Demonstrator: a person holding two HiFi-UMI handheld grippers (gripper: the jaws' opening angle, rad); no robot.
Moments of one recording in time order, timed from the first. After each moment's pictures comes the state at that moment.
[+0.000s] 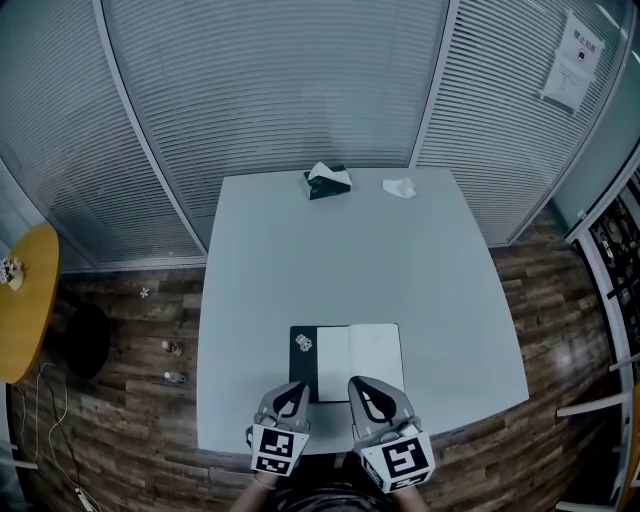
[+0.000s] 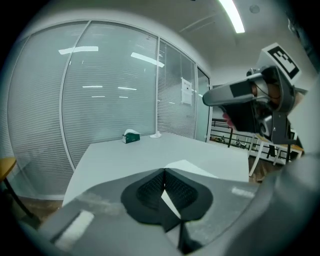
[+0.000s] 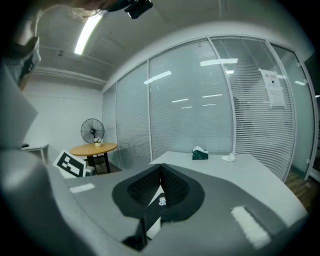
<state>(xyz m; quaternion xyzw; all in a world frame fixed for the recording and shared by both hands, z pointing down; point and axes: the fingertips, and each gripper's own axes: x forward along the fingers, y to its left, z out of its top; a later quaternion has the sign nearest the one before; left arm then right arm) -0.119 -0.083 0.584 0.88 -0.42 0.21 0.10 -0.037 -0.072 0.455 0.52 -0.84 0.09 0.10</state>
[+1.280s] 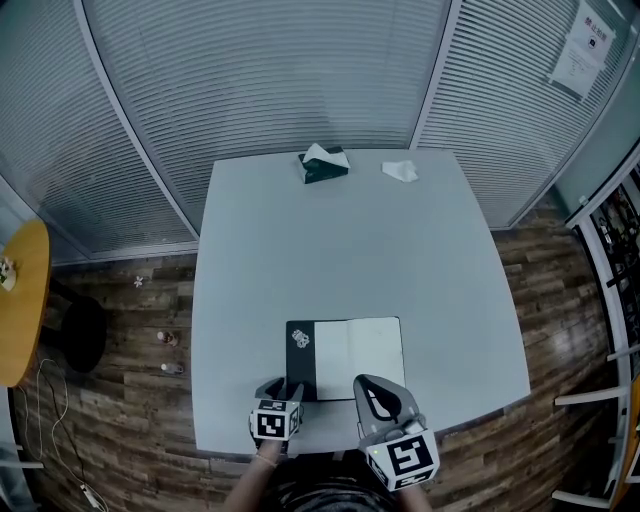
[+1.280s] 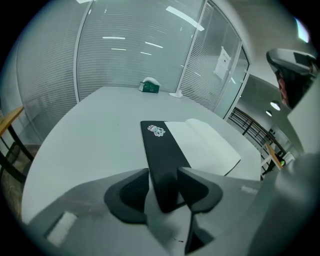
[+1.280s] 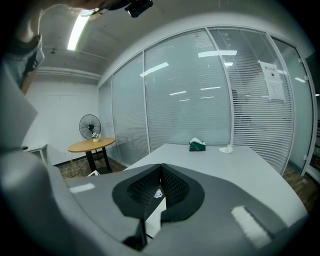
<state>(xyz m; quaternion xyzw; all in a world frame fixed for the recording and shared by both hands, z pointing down) -0.145 -0.094 0.742 0.78 -0.43 0.30 0.35 -0.023 -0.089 0.486 0.52 -0.83 0.12 0.13</state>
